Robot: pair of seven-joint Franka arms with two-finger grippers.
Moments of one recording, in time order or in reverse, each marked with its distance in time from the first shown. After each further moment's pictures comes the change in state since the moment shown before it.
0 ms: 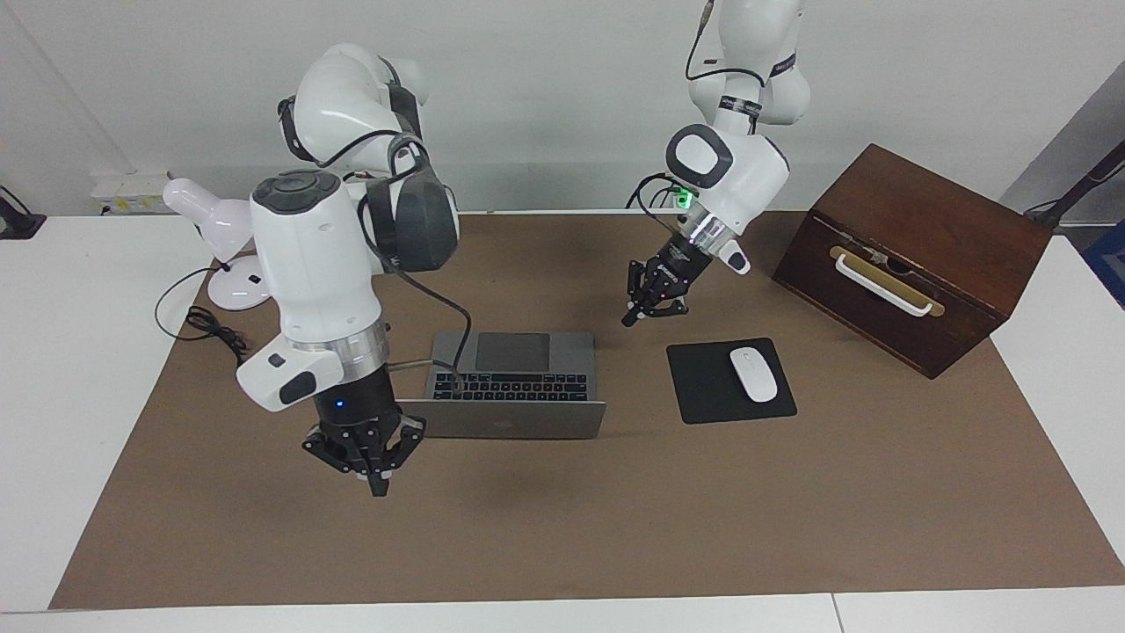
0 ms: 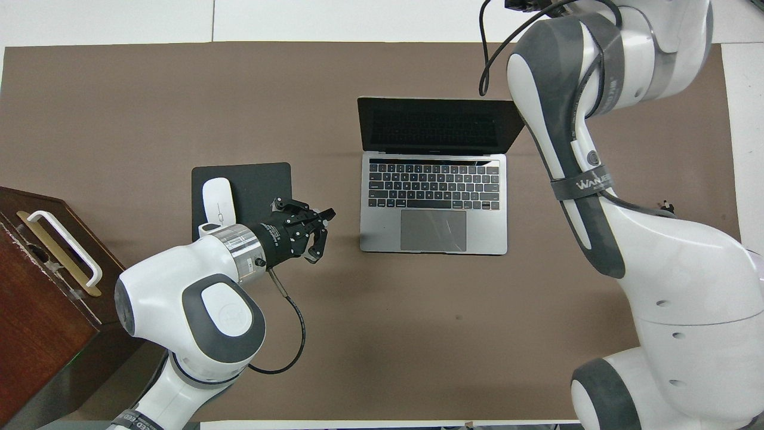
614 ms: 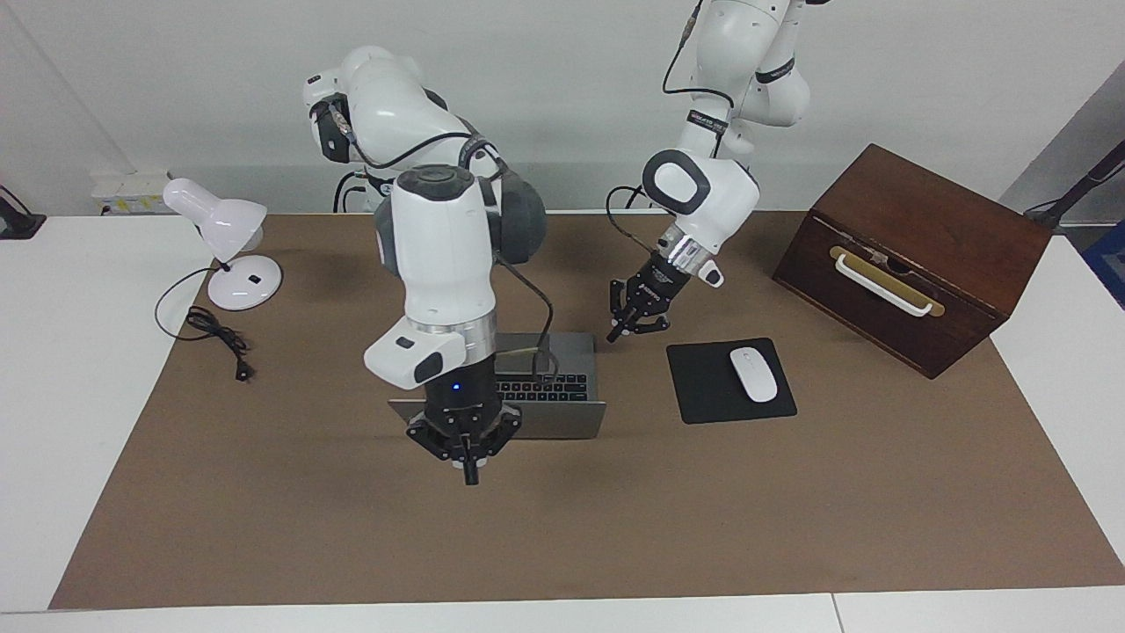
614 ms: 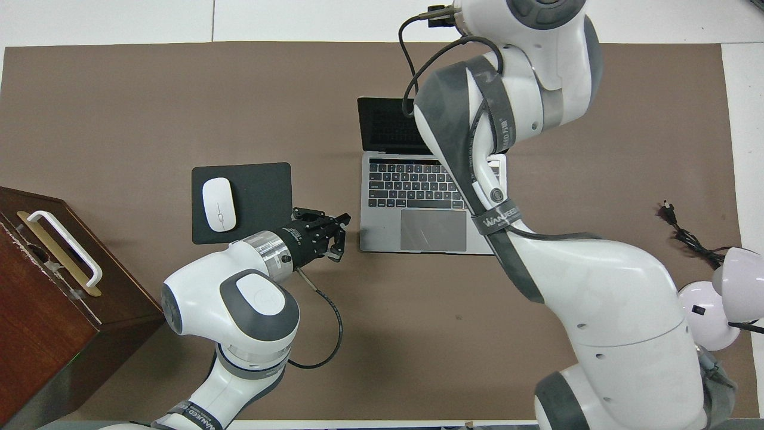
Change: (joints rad) left arm -0.073 0.141 0.001 0.064 -0.262 0.075 -0.002; right arm 0.180 0.028 -0.100 0.009 0.000 0.035 0.118
